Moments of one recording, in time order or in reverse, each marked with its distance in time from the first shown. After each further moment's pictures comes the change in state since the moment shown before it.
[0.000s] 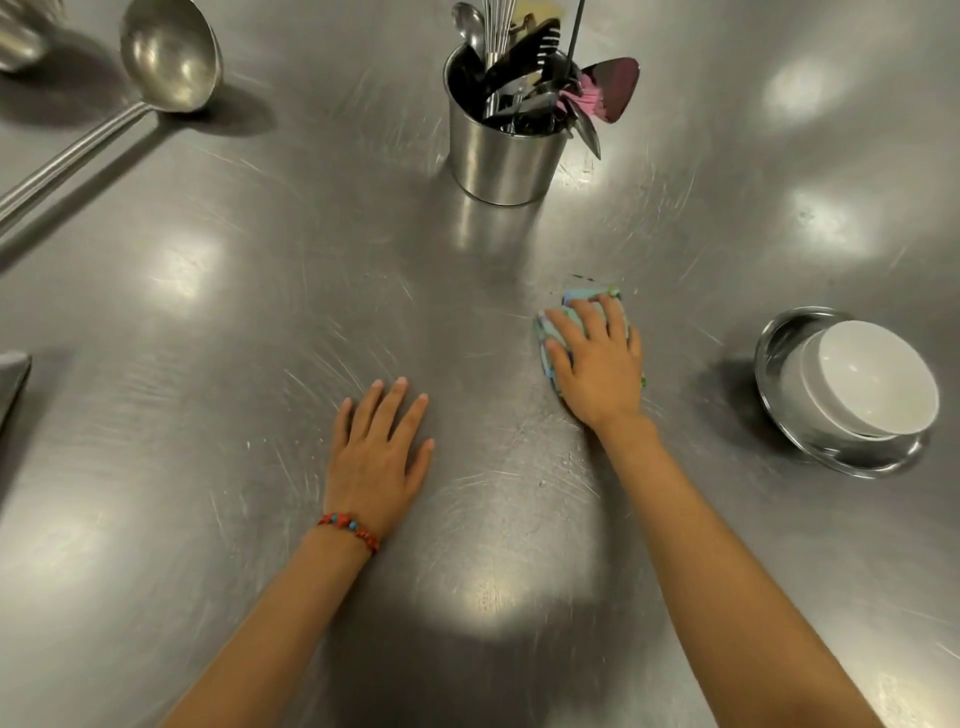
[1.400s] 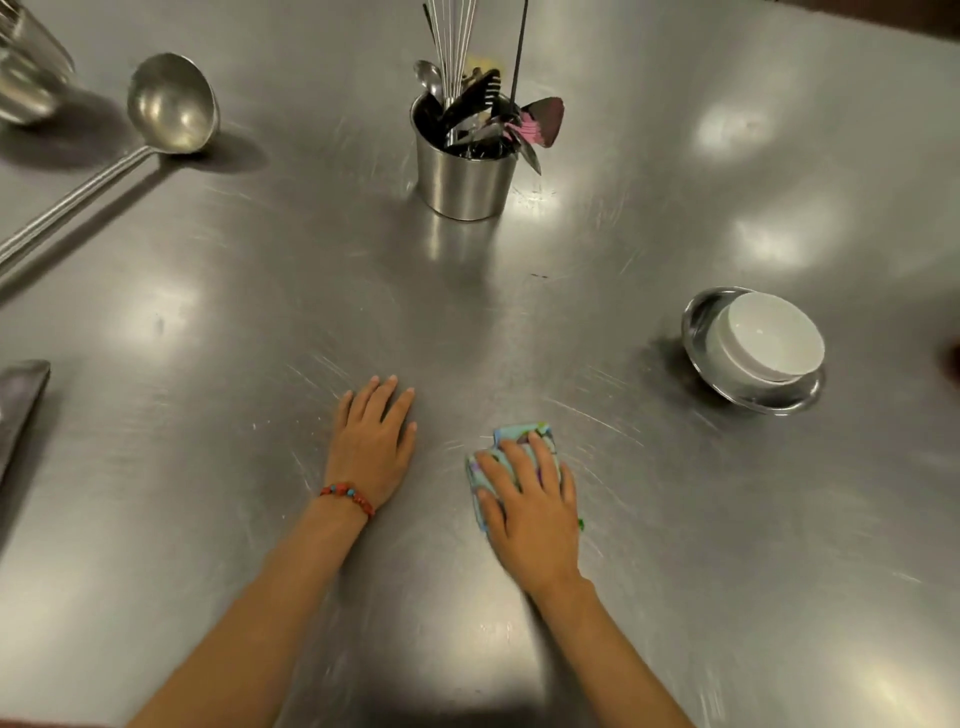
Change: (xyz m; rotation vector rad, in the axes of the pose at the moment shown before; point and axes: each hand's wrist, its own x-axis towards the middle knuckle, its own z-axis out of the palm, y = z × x) left_hand -0.021 0.008 -0.010 -0.085 0.040 0.046; right_hand -0.190 -0.073 -0.011 -0.044 -0.084 0.041
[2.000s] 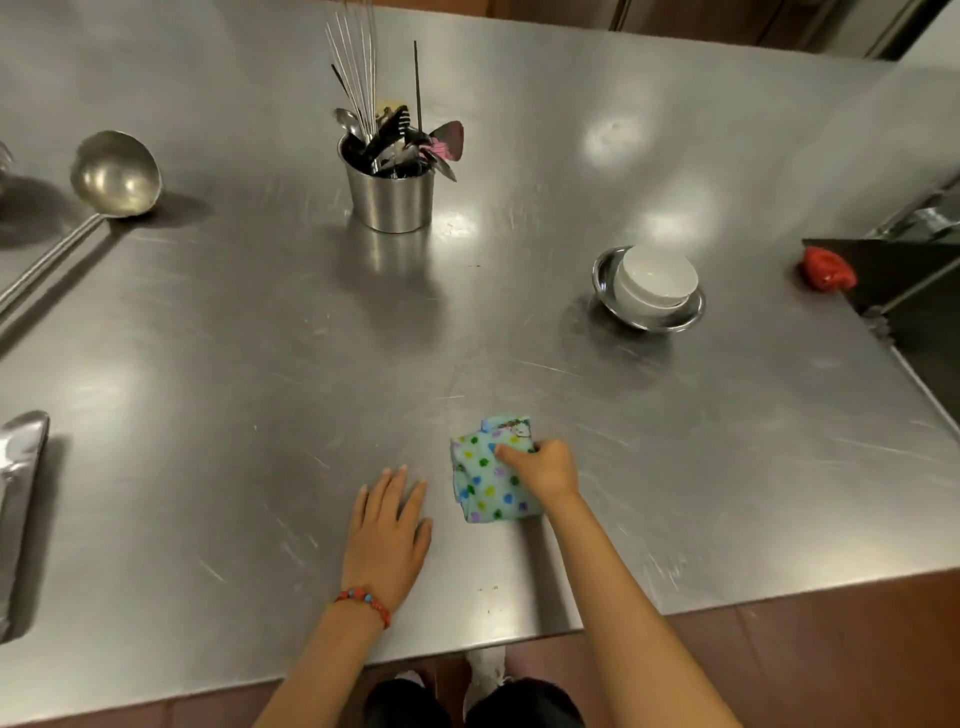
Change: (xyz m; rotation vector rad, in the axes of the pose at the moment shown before) left_hand -0.135 0.014 -0.008 0.050 -0.246 0.165; right_hand -0.030 -0.011 -0.037 0.788 -0.099 0.868
